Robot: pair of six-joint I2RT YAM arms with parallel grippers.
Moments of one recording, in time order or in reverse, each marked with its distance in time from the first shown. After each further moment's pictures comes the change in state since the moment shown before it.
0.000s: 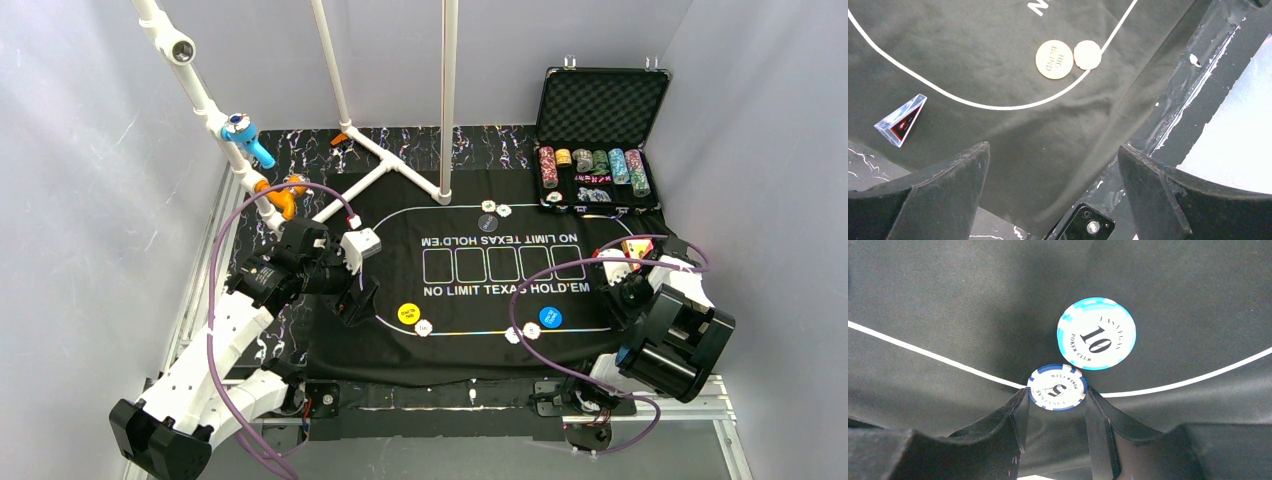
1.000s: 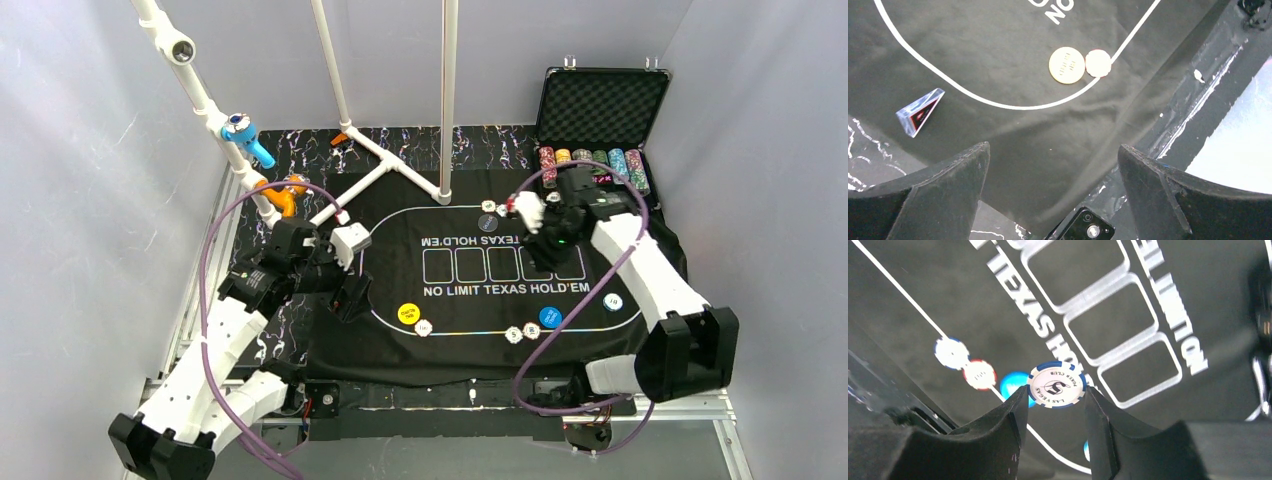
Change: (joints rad) left arm 0.045 -0.027 0.002 0.001 0.005 -0.013; right arm 0.707 -0.042 0.428 -0.230 -0.130 0.297
